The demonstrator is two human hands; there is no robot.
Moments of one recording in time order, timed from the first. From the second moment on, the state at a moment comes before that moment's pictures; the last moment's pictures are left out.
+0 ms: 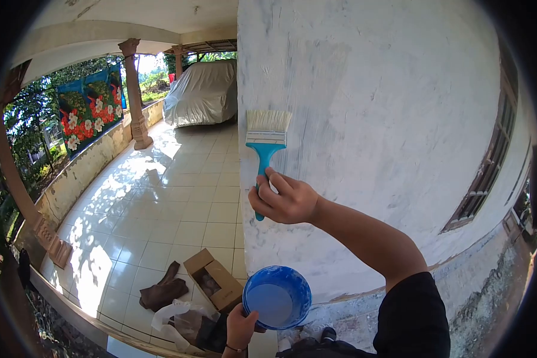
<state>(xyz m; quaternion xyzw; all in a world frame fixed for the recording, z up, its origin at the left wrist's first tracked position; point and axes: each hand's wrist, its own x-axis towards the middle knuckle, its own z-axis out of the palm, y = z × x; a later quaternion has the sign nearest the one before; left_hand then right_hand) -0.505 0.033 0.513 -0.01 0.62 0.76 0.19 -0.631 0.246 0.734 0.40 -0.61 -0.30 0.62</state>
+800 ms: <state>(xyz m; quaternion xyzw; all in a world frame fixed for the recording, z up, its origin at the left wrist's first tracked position) -0.493 0.041 0.553 0.05 0.61 0.78 0.16 -0.459 0.269 0.660 0.23 -0.89 0.38 0.06</state>
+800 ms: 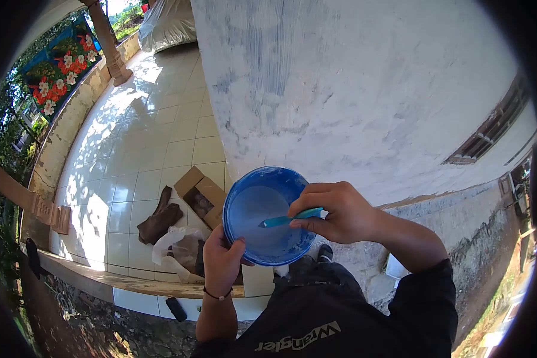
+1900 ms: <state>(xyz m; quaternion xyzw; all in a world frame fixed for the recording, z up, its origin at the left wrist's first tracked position) -0.514 0.052 0.549 0.03 0.59 0.79 0.16 -0.466 0.339 0.632 -0.02 -0.50 0.83 0.25</state>
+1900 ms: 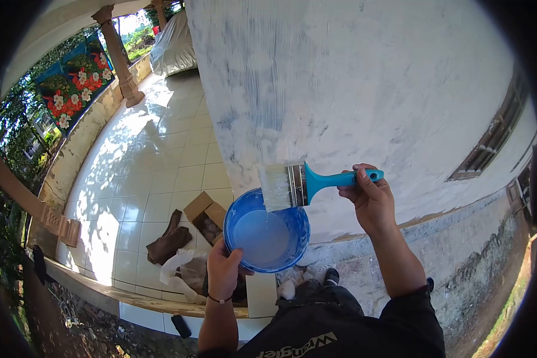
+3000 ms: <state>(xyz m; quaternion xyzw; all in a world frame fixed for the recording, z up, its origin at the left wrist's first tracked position) -0.498 0.026 0.533 -0.04 0.58 0.80 0.13 -0.607 0.320 0.849 0.12 -0.73 0.55 0.39</state>
